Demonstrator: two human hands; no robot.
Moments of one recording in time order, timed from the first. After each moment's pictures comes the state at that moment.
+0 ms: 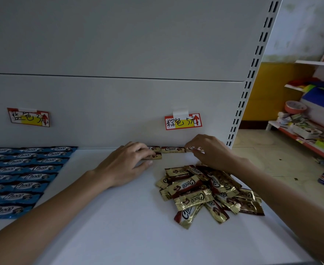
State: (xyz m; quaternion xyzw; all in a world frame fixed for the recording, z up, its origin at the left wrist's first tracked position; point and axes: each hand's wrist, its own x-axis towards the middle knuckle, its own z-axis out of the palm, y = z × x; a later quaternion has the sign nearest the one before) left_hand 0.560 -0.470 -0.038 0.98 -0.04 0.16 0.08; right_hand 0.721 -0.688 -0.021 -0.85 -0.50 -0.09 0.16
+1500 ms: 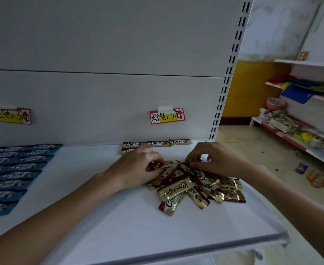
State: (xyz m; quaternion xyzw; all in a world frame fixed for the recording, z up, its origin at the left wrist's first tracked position) left_hand 0.559 -0.532 -0.030 0.97 -0.08 0.14 0.17; right_hand 0.683 -0.748 -0.010 -0.84 -0.50 0.00 0.20
